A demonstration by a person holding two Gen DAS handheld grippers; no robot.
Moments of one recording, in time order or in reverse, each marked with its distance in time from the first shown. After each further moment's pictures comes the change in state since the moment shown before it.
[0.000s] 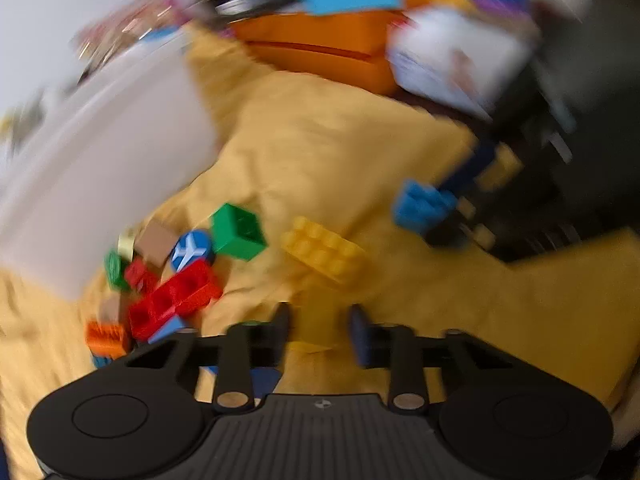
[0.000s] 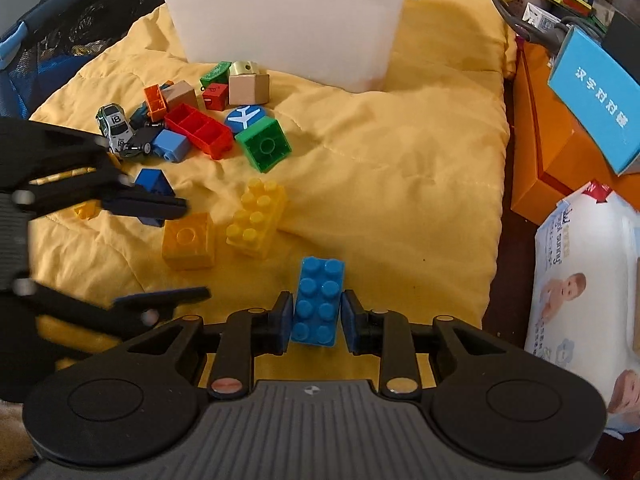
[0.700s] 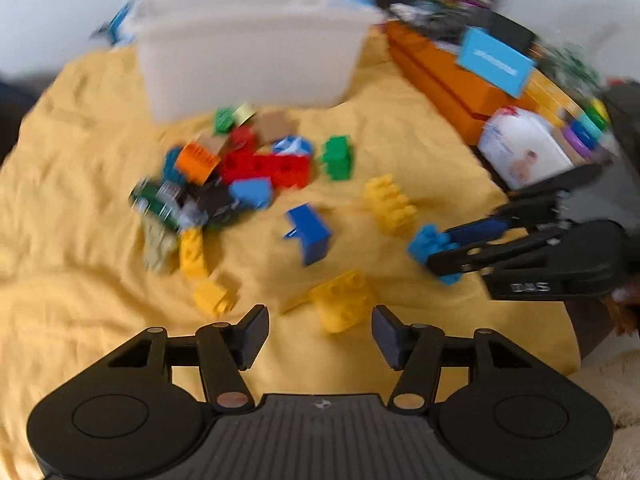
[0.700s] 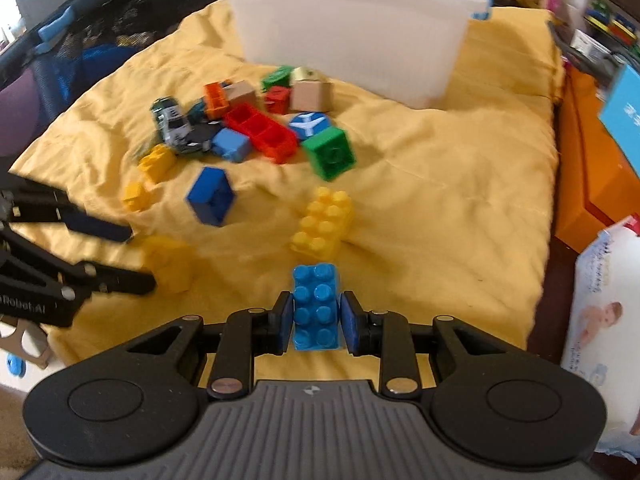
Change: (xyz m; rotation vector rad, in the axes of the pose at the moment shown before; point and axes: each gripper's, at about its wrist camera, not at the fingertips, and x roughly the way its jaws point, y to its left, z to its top) left arm -0.066 0.032 -0.064 -0.457 -0.007 -0.018; right arm -0.003 0.030 0.002 -0.107 -0.015 0.105
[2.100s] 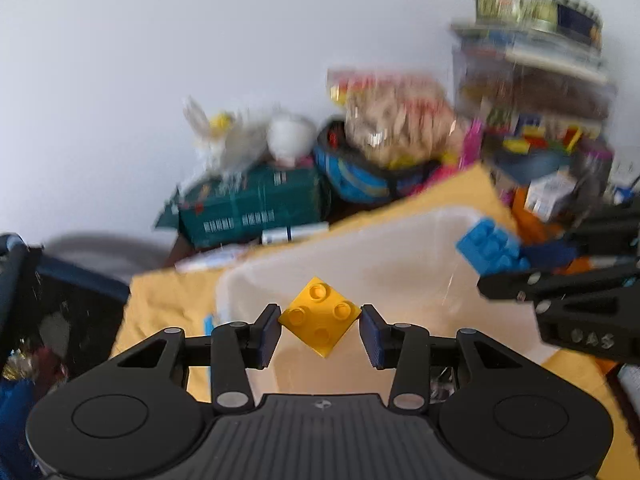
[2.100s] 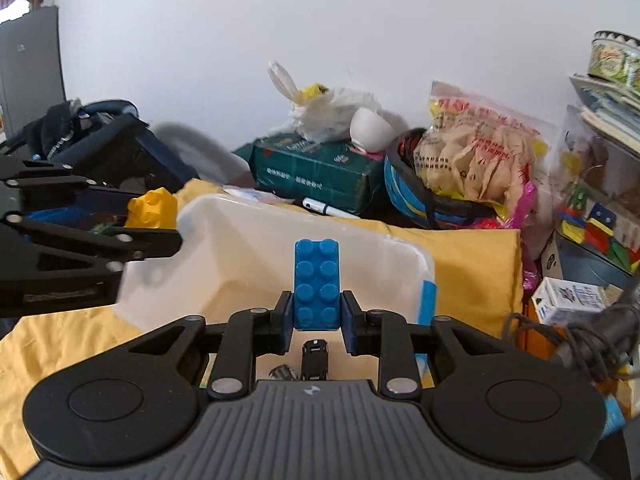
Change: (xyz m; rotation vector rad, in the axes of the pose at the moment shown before) left arm 0.038 0.086 0.245 0.040 -0.259 0.287; right arm -0.027 -0.058 0.218 0.034 -0.375 -0.141
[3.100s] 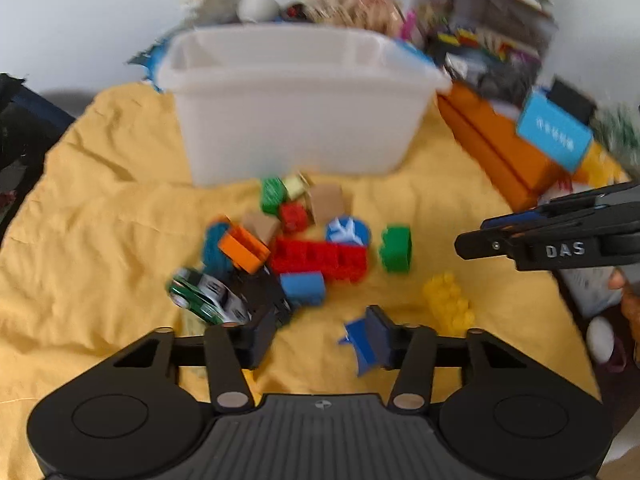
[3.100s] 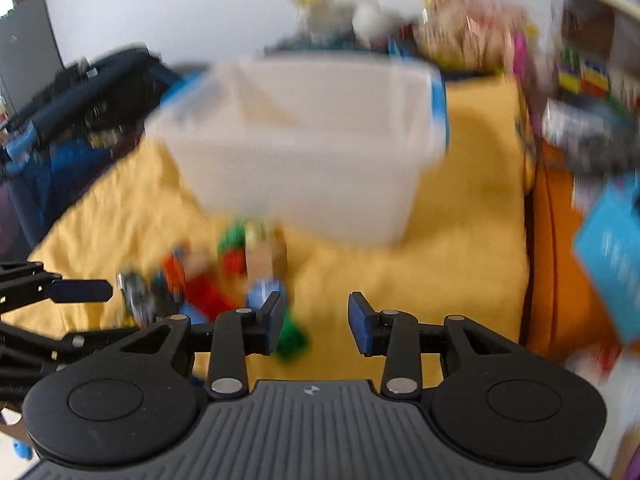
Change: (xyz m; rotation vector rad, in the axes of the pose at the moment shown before) left arm -0.082 -0.055 -0.187 -0.149 0.187 -0.177; right arm -0.036 0.012 -0.139 0.124 0.223 0.083
